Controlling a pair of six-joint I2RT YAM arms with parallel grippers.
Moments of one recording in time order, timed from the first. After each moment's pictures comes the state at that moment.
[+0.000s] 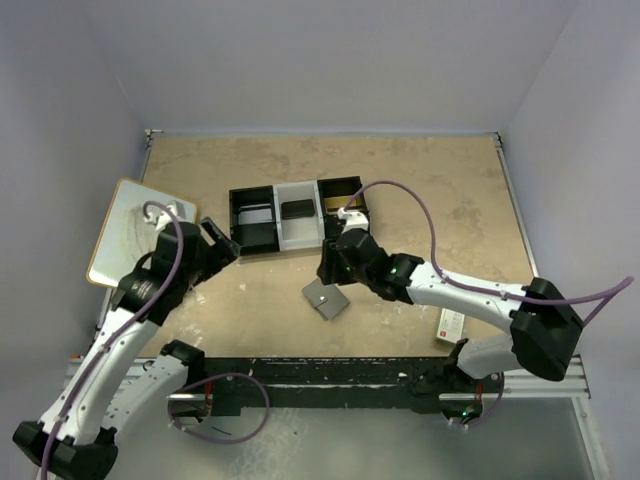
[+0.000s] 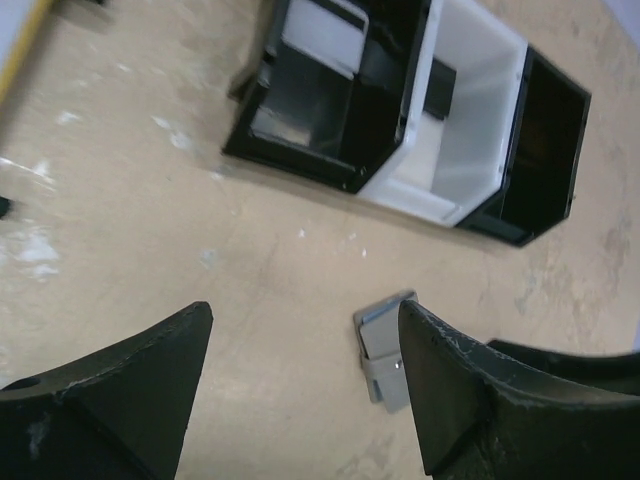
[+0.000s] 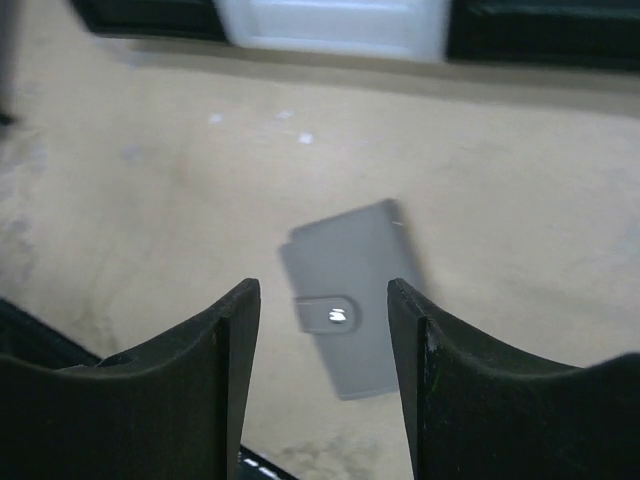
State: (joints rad) left arm -0.38 0.70 0.86 -0.82 -0.29 -0.89; right arm 1.01 1.37 0.90 -0.22 0.27 0.66
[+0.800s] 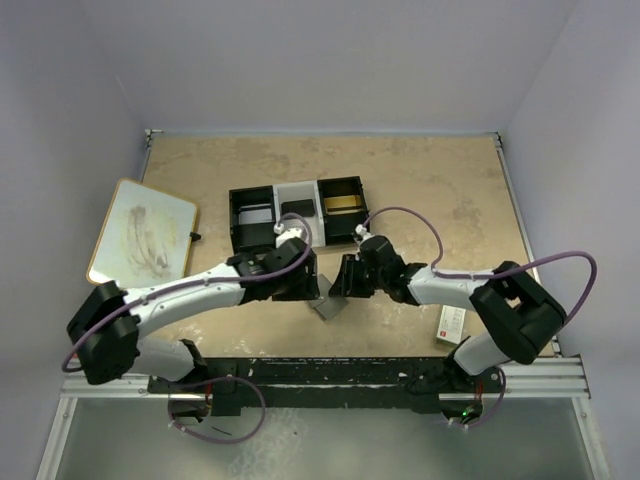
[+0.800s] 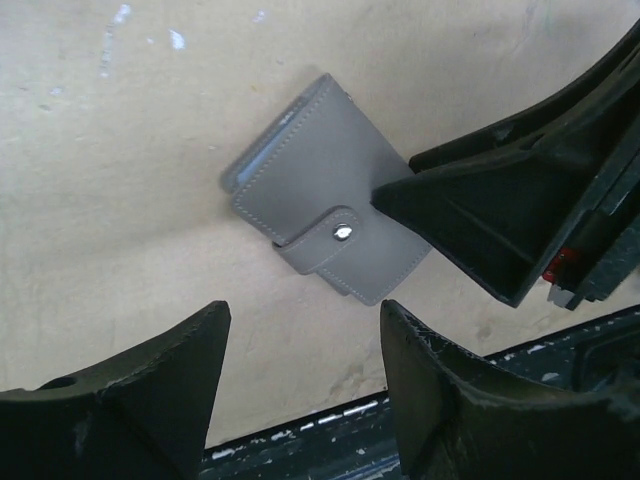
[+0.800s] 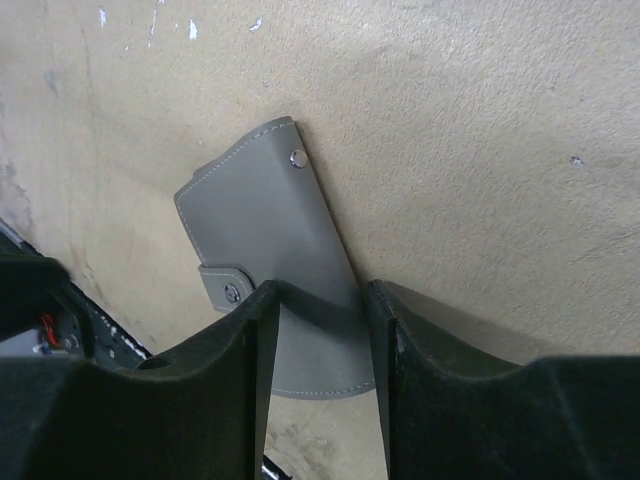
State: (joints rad) left arm -0.90 1.29 0.85 -0.52 -0.14 -0.90; right arm 0.73 1.51 0.60 0.09 -0.20 0.73
